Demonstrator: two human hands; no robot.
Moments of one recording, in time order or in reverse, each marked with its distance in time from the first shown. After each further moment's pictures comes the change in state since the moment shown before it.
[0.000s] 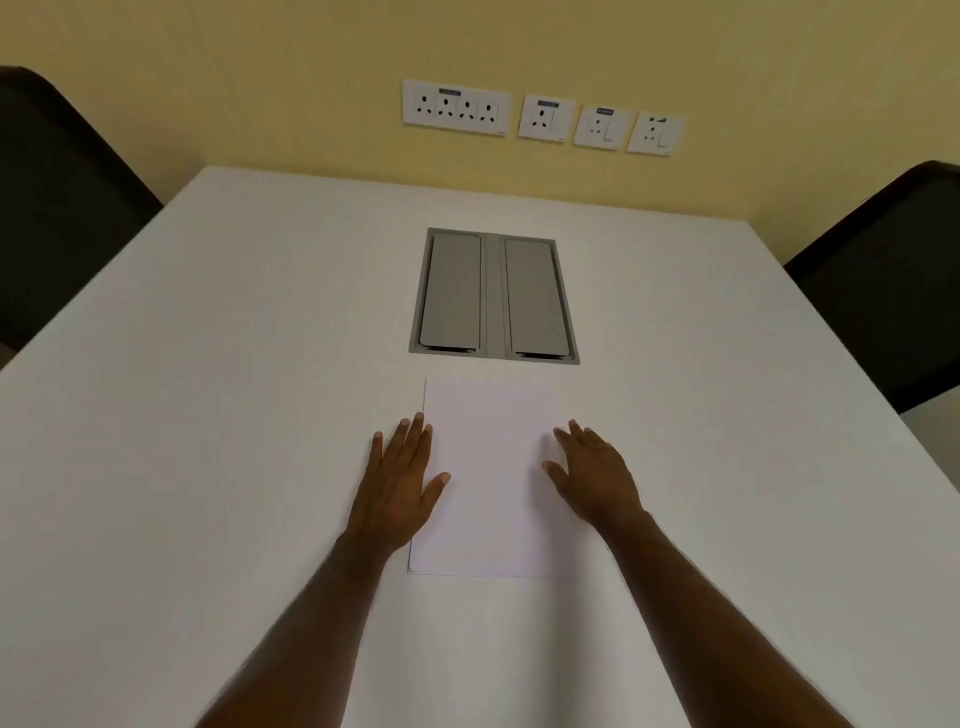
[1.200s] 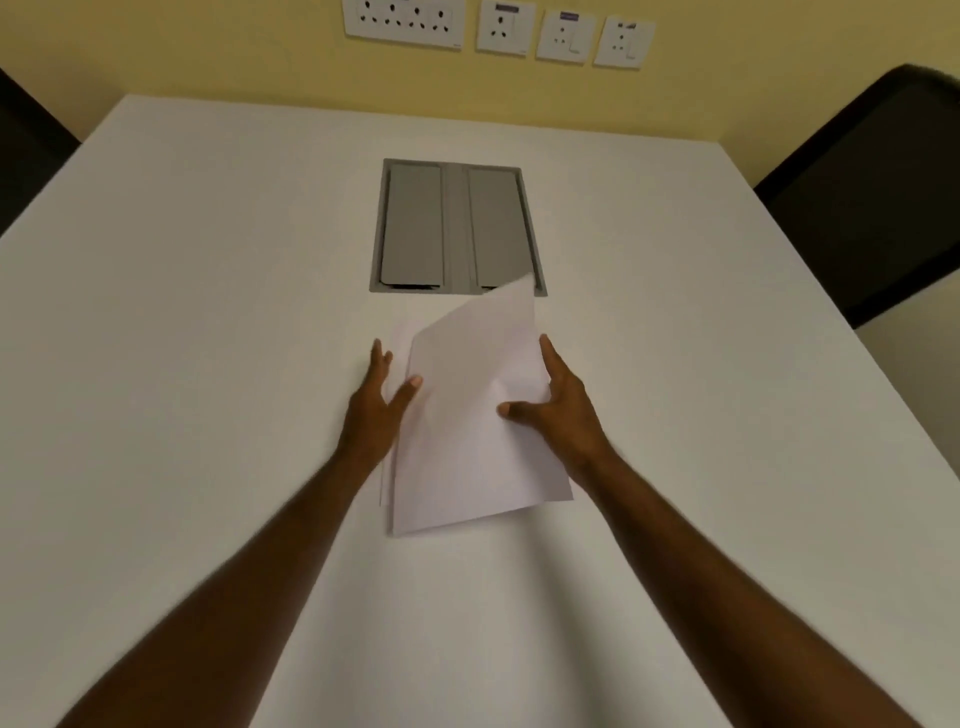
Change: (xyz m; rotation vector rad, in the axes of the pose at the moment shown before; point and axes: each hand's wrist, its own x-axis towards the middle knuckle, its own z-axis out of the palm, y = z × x) left_hand 0.008 0.033 -0.018 -0.956 0.116 -0.297; right_hand -0.064 -0.029 -0.041 1.055 0.057 0.110
